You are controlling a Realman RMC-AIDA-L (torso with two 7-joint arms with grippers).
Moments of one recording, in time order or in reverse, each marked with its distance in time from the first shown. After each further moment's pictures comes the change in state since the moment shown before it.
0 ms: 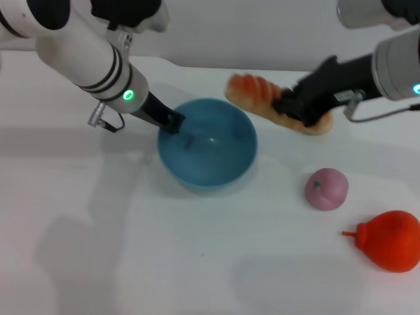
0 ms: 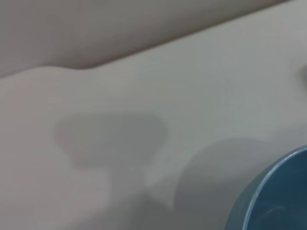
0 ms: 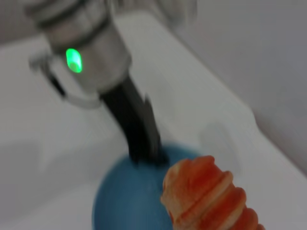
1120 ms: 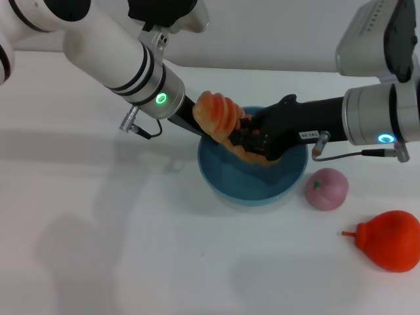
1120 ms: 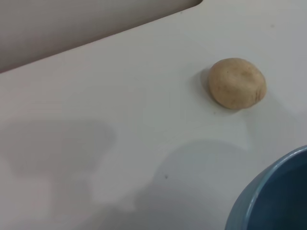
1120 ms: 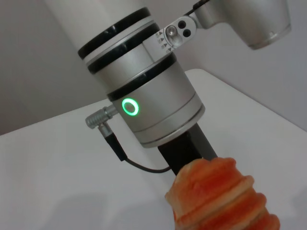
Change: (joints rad) left arm 0.004 0.002 0.127 0.078 -0.222 -0.068 0.012; right arm -0.086 0.001 -0.078 0.284 0.404 0.220 -0.315
